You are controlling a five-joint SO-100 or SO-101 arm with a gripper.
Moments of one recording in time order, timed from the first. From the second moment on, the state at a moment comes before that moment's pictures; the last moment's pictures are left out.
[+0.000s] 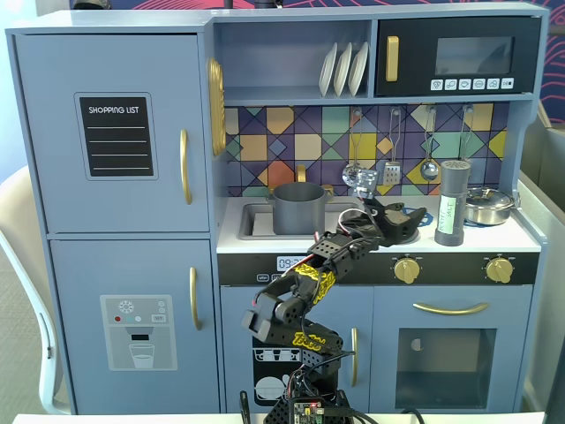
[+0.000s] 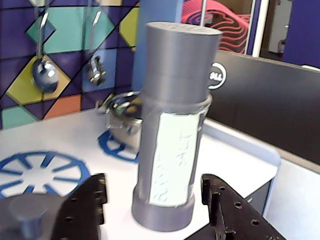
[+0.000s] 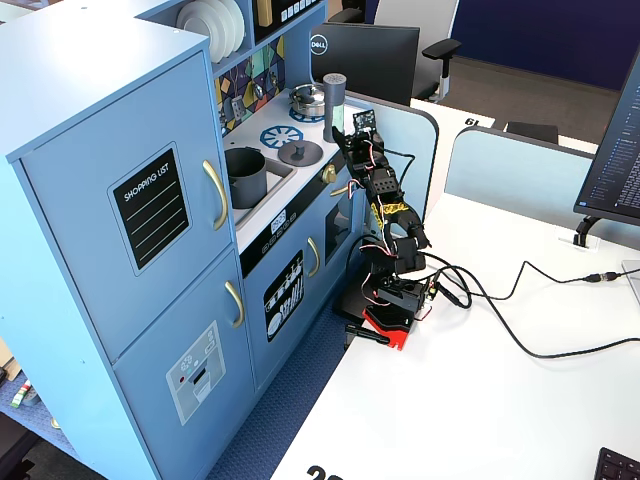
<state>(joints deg) 52.3 149.8 138.1 6.9 -88.3</state>
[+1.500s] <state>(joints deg) 55.5 104.3 115.3 -14.6 -81.8</state>
